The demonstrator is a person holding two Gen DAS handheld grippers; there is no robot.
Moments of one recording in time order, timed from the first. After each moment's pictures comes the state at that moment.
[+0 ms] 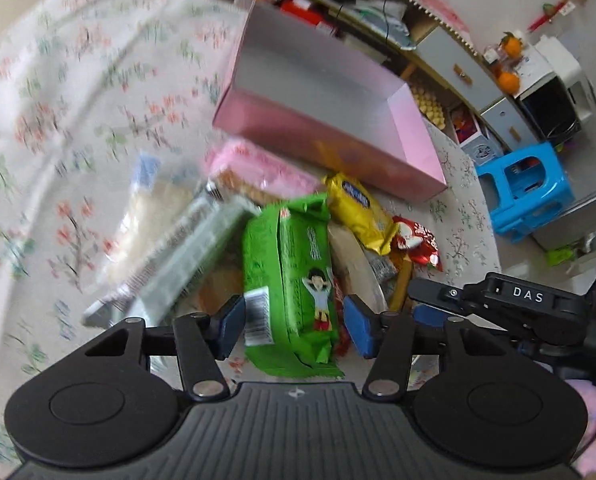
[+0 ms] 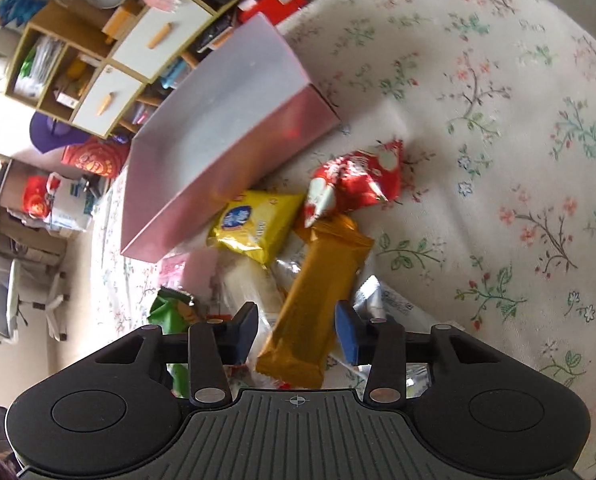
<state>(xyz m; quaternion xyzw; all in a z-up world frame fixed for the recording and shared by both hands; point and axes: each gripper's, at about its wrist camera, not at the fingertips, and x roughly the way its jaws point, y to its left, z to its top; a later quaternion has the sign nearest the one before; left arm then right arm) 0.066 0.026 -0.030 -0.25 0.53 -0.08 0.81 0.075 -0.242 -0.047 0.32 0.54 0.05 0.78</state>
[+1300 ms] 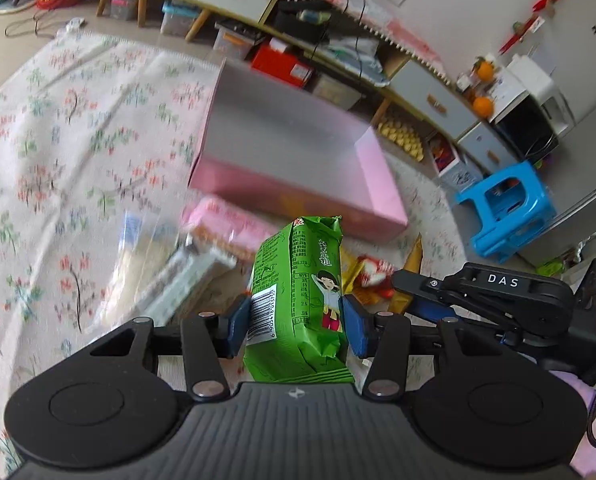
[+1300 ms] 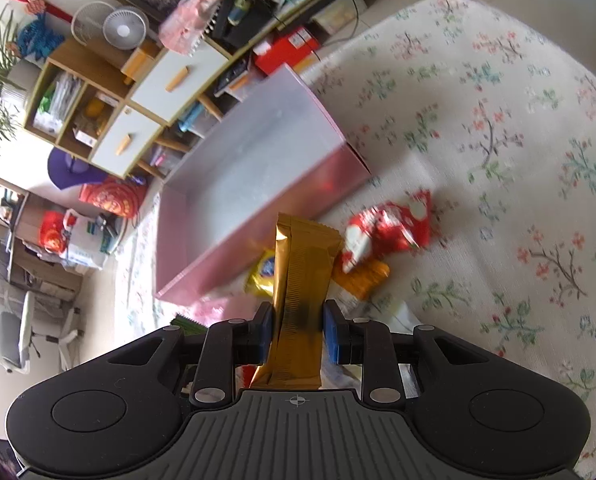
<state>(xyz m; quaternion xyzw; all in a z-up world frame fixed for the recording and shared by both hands) 0.064 0.027 0.014 -0.23 0.46 -0.09 0.86 0.081 -0.237 -0.010 0.34 0.47 0.04 0.81</state>
